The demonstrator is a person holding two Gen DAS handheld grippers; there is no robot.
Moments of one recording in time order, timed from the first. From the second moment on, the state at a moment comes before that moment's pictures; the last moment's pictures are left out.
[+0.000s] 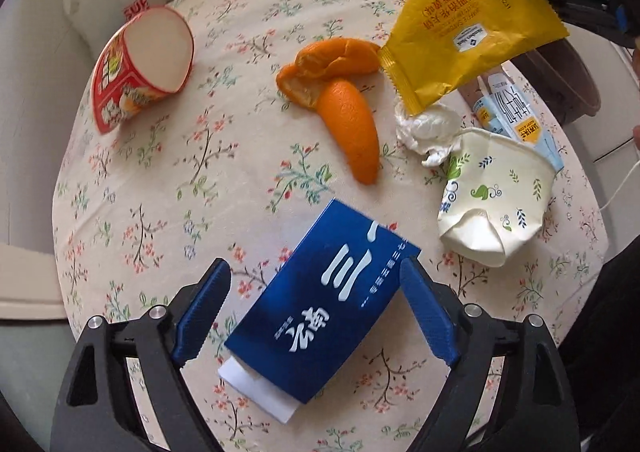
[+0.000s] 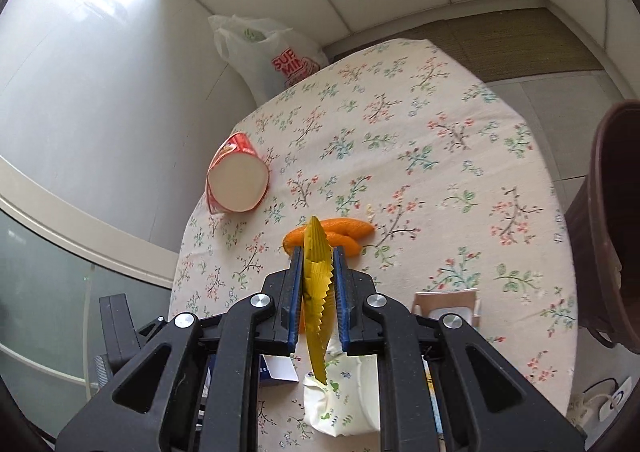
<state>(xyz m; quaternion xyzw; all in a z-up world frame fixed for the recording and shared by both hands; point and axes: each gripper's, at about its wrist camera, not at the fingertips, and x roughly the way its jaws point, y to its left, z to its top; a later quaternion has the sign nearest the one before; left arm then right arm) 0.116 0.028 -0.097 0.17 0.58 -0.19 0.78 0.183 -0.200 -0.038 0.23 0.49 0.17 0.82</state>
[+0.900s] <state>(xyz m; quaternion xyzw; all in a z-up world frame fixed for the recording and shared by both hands) 0.102 0.011 -0.104 0.21 0.57 -0.20 0.77 0.181 -0.163 -0.070 0.17 0.55 0.18 0.80</state>
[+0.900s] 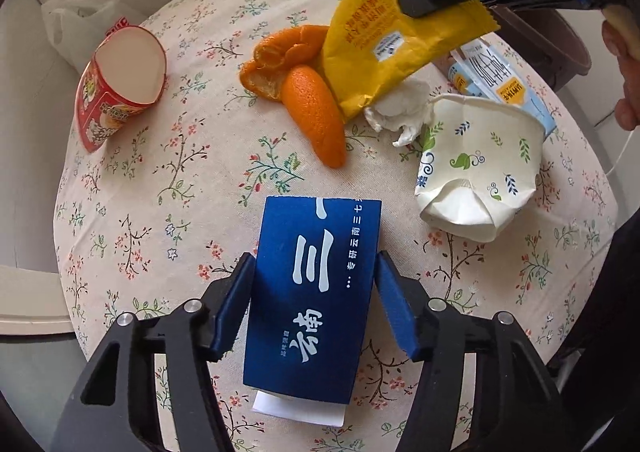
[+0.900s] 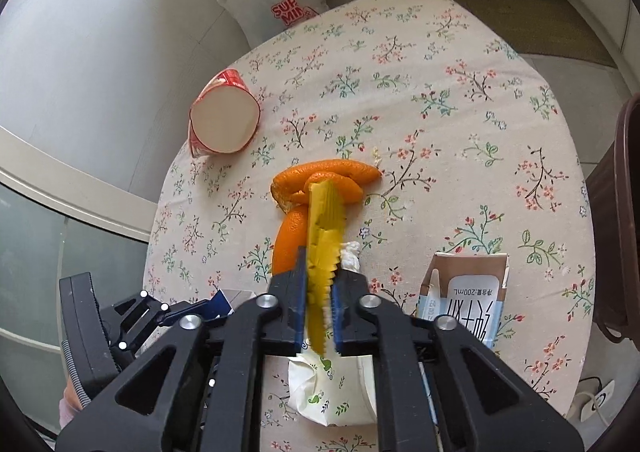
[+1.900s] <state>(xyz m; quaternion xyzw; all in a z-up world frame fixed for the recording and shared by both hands) 0.124 0.068 -0.017 -0.02 0.45 -0.08 0.89 0.141 -0.203 0.026 0.21 0.39 0.18 0.88</state>
